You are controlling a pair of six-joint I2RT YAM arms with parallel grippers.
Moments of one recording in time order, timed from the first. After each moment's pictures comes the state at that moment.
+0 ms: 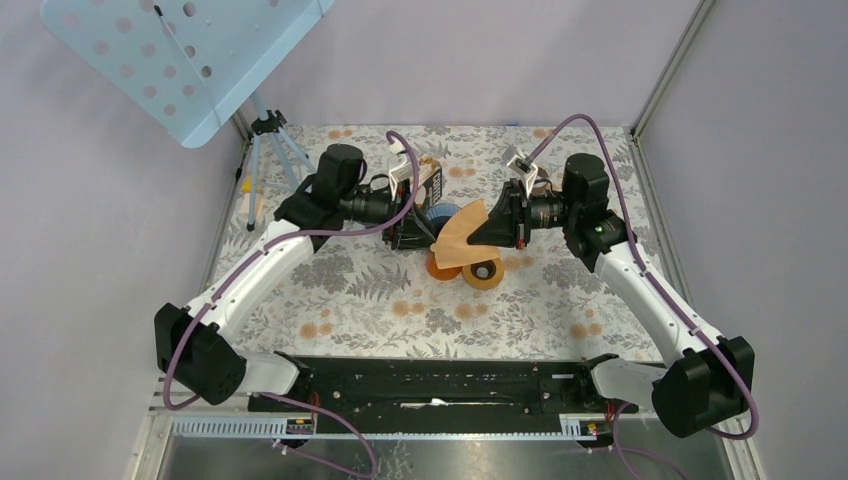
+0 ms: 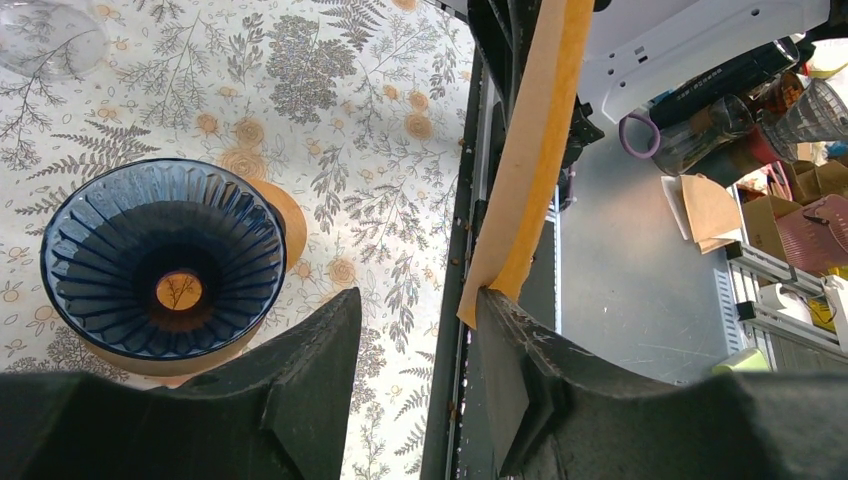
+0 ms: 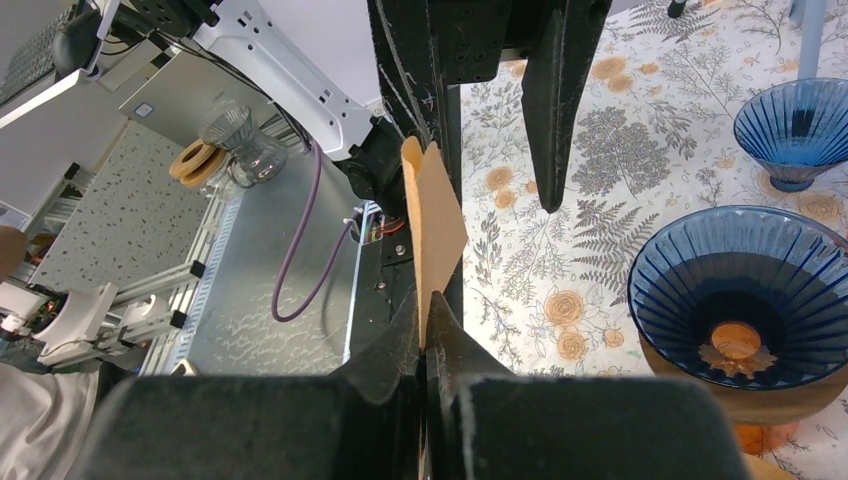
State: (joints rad) left arm -0.50 1.34 1.23 -0.39 1.02 -0.03; right arm 0.34 1.20 1.00 -0.01 -1.28 0.28
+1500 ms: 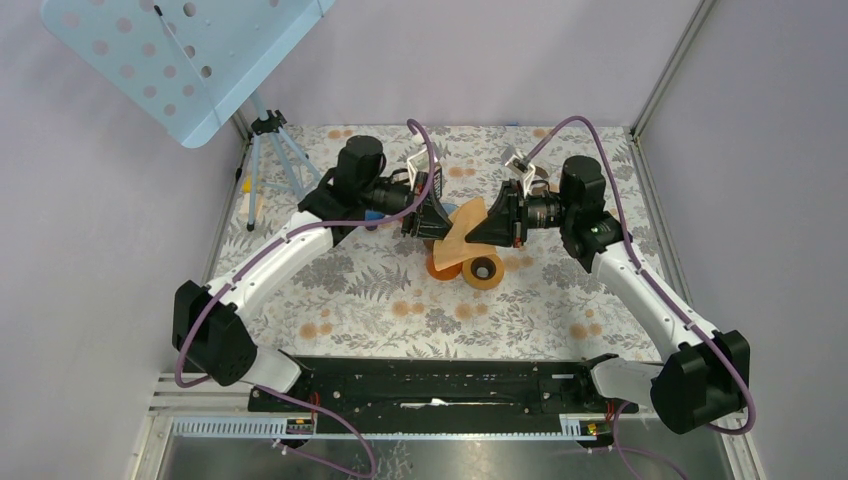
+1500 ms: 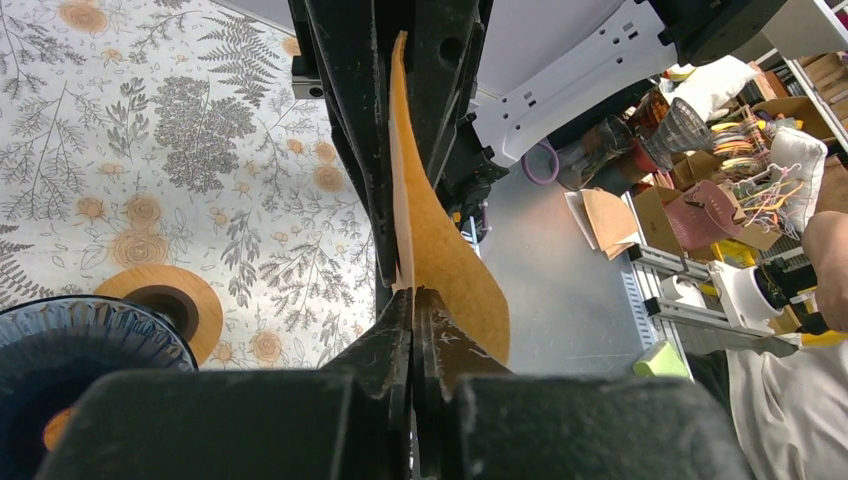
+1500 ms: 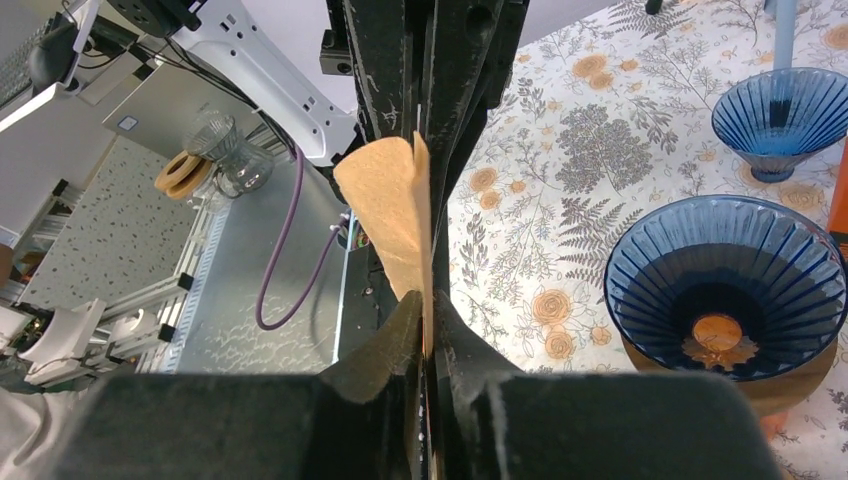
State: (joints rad) left arm -0.58 1.44 1.28 -0.15 1.15 -0.25; right arm 0.34 1.21 0.97 0.06 -1.25 0.31
